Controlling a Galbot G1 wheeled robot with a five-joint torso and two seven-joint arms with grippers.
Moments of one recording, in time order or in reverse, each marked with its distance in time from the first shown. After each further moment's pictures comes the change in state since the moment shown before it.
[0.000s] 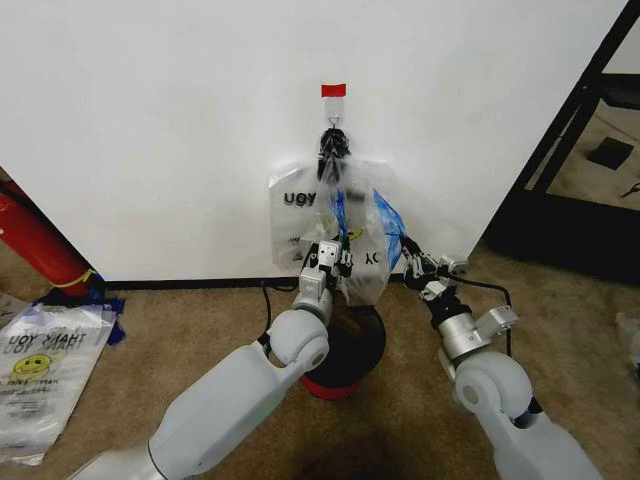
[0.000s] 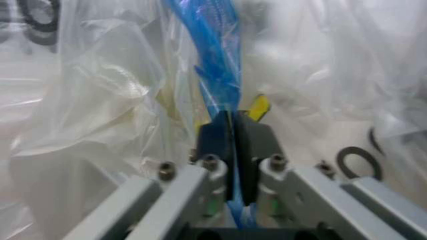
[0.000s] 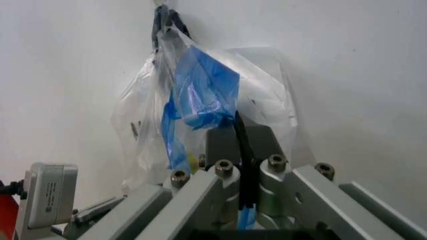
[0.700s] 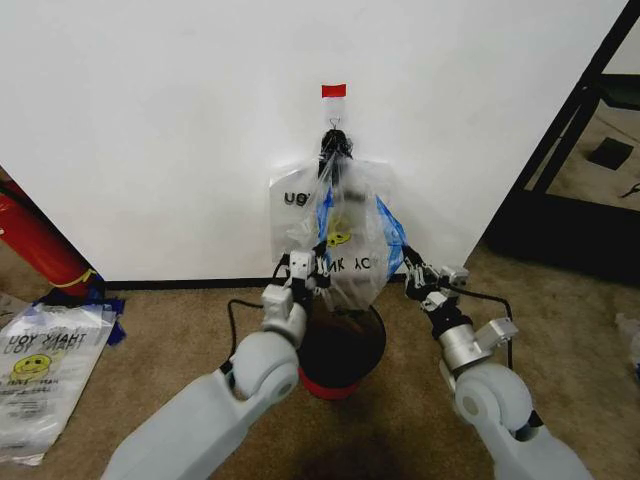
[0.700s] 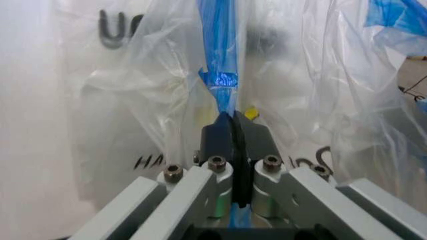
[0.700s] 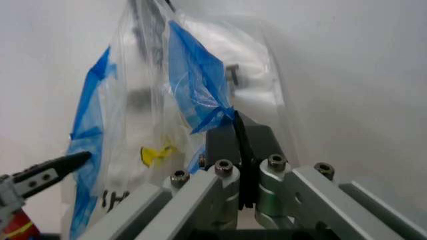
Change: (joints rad) left arm 0.229 0.193 -0.114 -0.296 -0.028 -0.032 -0.002; right arm -0.109 0.043 0.026 0.001 -0.057 0.021 -0.020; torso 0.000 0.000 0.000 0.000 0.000
